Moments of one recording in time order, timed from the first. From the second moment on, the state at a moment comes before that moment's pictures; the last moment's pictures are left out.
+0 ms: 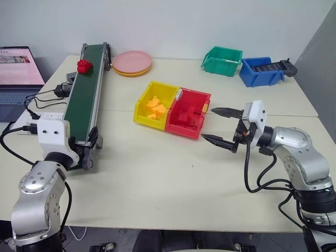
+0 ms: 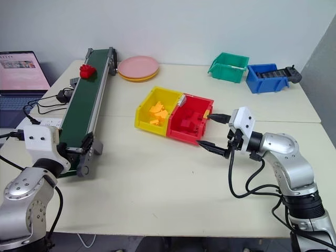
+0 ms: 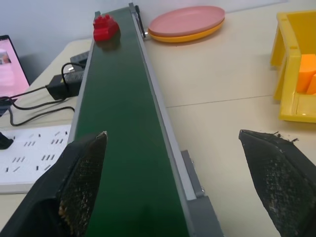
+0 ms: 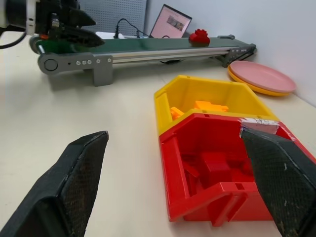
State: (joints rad) left arm -0.03 0.50 0.46 -0.47 -0.29 0.65 -0.27; right arm -0.41 -0.61 0.03 -0.26 0.44 0.35 0.96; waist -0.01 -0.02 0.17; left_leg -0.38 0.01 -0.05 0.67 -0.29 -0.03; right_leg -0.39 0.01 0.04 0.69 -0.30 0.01
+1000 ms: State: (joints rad) left arm -0.11 0.71 0.55 -0.26 -0.42 0.80 -0.39; right arm -0.52 -0.63 0.06 -0.38 0.55 0.62 0.96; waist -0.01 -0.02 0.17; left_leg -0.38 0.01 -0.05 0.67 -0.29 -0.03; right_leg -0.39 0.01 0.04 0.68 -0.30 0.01
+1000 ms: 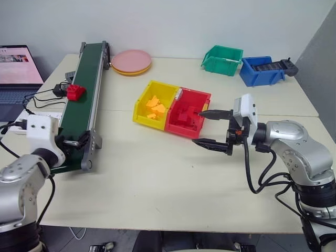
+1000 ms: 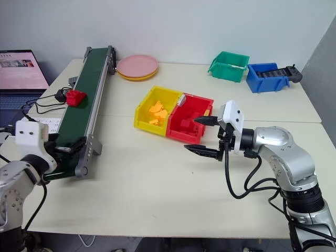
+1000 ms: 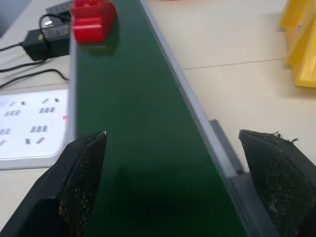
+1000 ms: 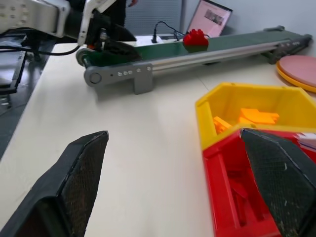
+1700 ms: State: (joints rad) left arm -0.19 0.86 0.52 -0.01 -0.41 0.80 -0.50; right arm -0.54 -0.63 0.07 -0.40 0.57 0.66 0.96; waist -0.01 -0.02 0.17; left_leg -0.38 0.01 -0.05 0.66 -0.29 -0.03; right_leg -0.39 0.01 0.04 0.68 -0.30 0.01
